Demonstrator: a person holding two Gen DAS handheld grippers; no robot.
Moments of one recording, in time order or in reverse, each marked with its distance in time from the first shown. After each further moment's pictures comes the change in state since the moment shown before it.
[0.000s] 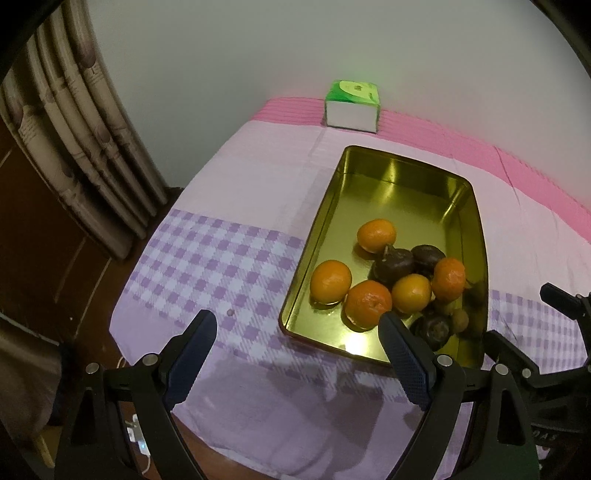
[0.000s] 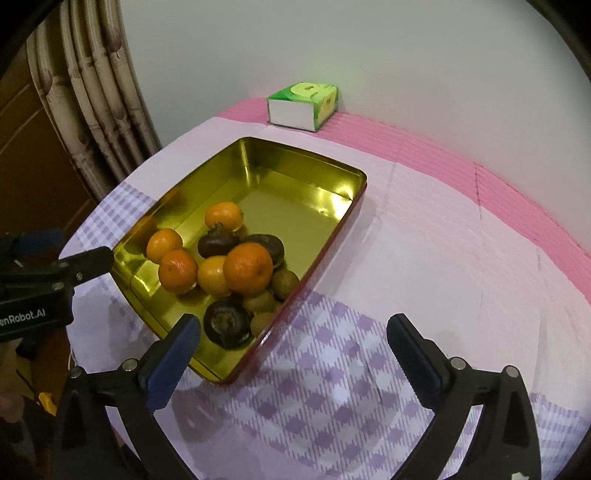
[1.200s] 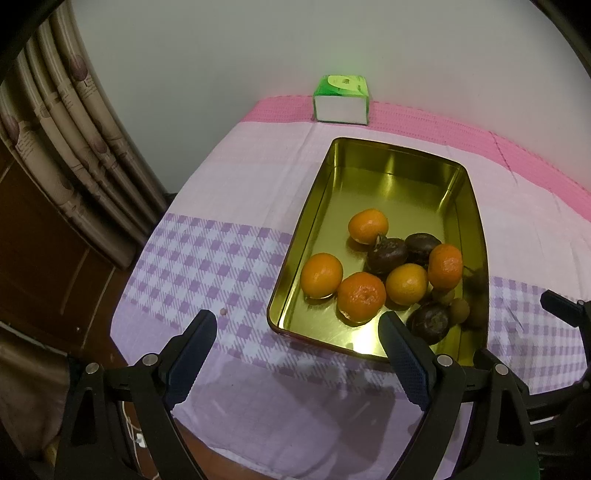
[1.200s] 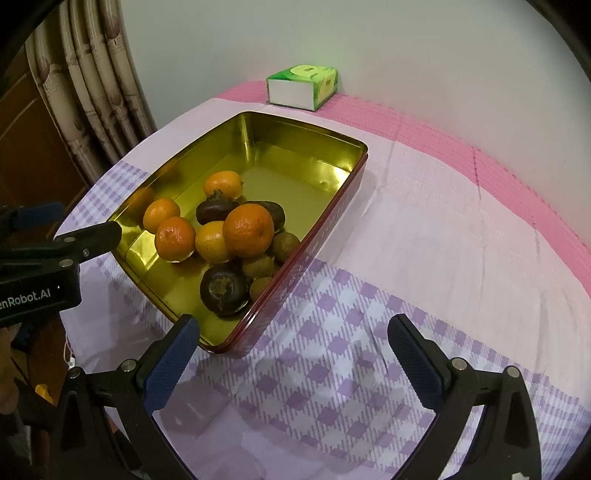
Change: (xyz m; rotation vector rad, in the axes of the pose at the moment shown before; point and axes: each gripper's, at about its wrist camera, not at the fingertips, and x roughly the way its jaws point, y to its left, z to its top) left arm 0.001 -0.011 -0.003 0.044 0.002 0.019; right arm 0.007 0.004 -0.016 -0.005 0.041 -0.014
